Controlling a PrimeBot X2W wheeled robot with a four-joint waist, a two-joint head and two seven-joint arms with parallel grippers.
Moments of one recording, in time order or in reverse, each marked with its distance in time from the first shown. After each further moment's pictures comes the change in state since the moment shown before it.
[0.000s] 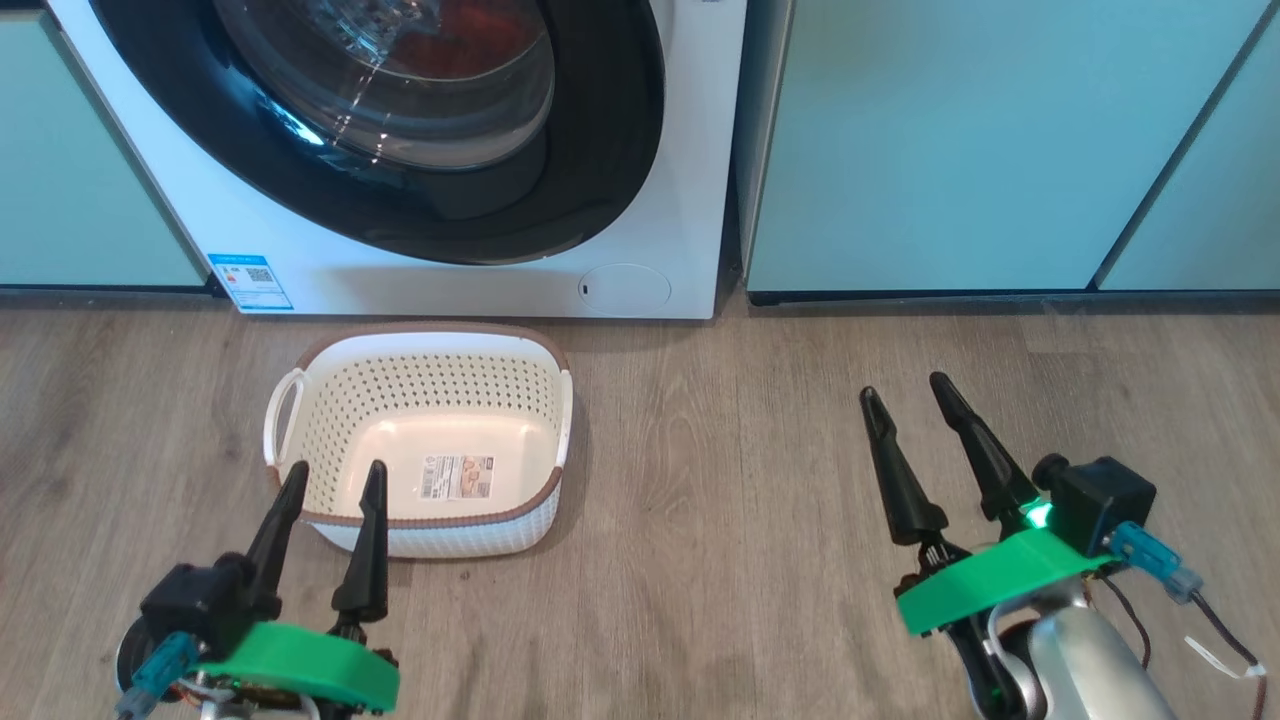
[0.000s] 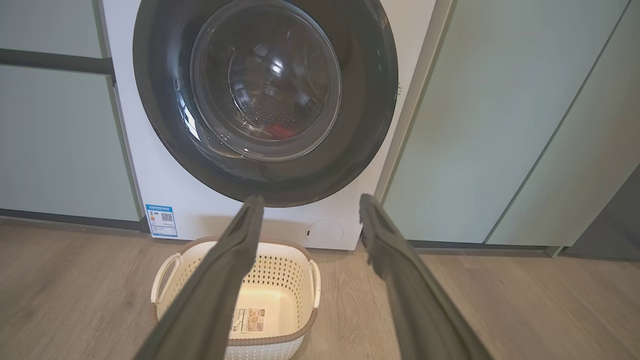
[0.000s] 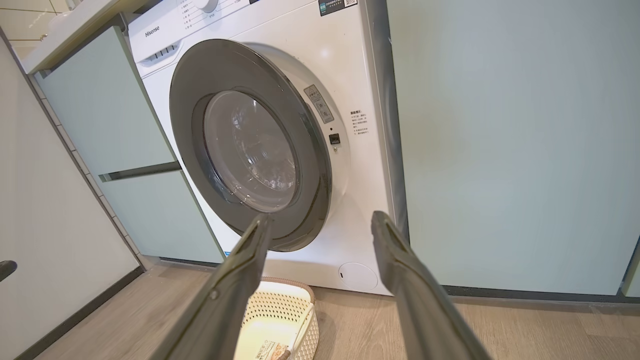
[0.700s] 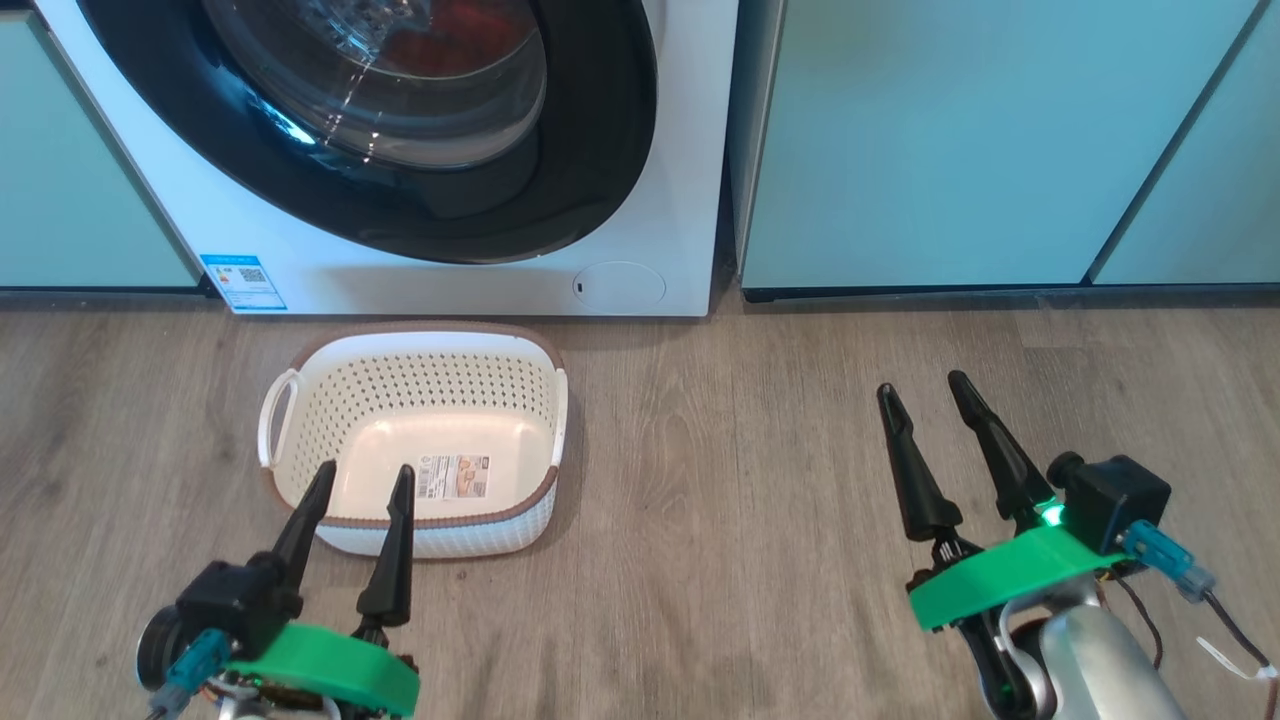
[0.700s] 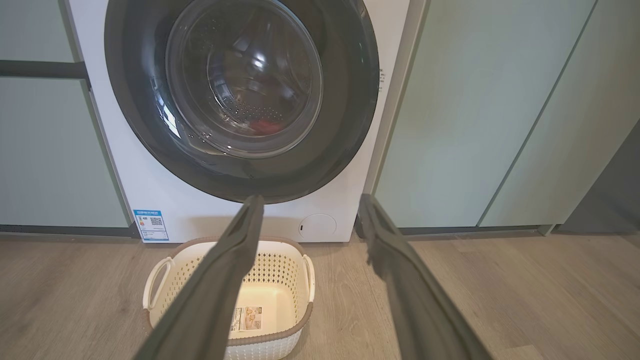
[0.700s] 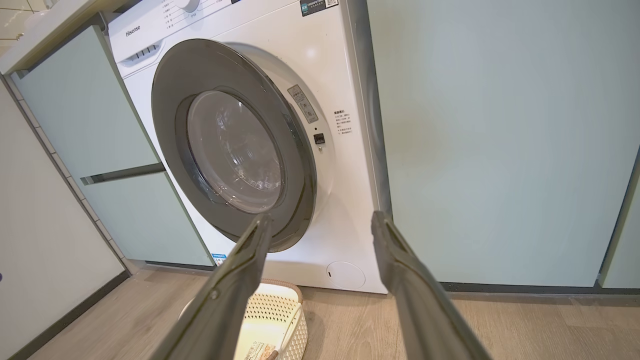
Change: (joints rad) left arm -0.001 0.000 -0.034 0.002 0.049 0.000 0.000; right arm -0.001 0.003 -0.033 0.010 -0.009 0.000 0.000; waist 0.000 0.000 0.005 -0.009
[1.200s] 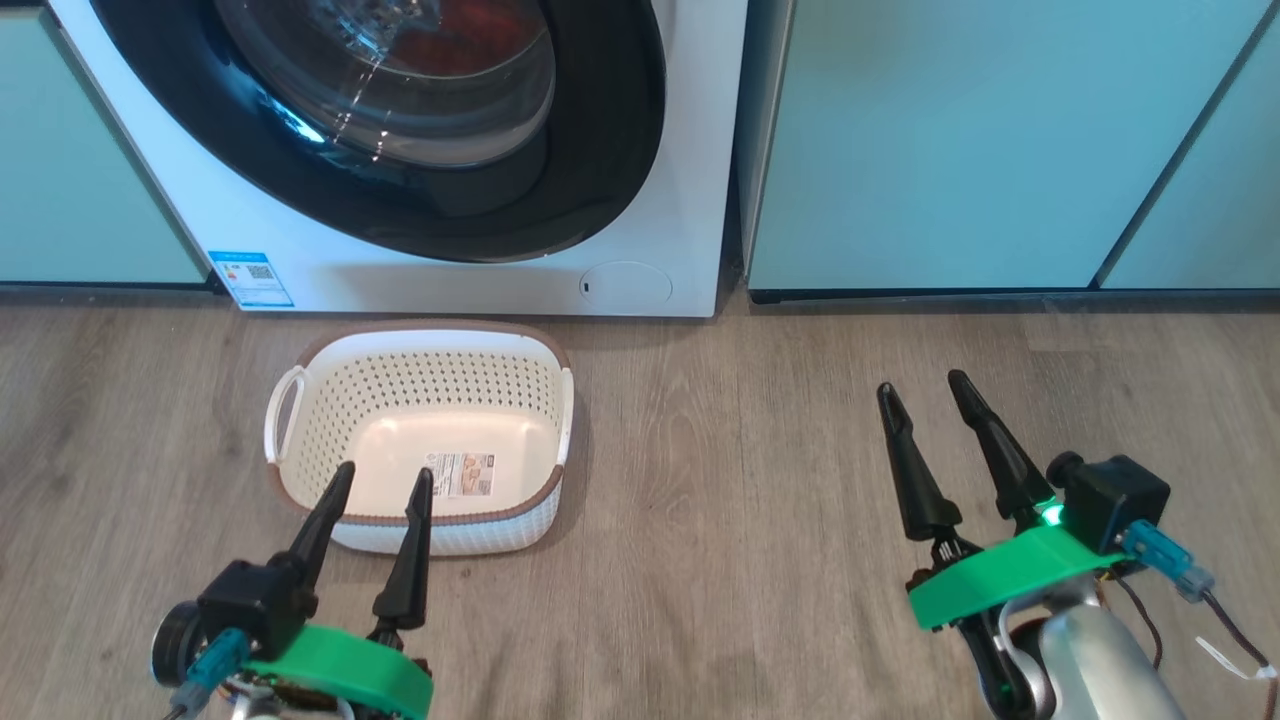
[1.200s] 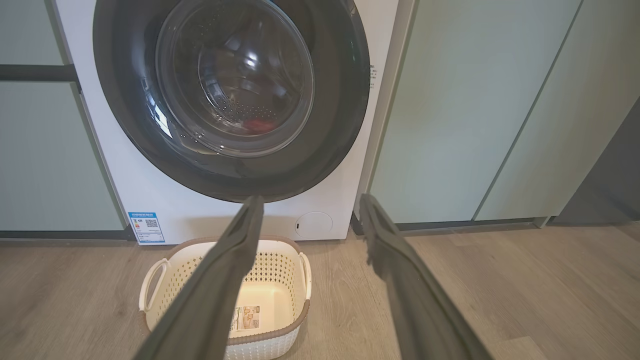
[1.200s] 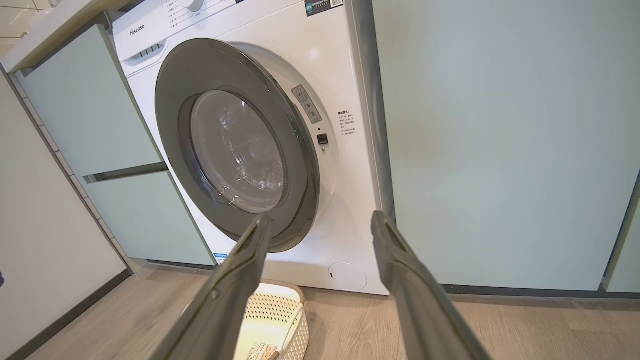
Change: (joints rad) left arm 0.000 0.000 -0.025 -0.001 0.019 0.000 0.000; right arm 0.000 0.003 -0.003 -0.002 -0.009 0.000 0.000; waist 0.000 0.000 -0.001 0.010
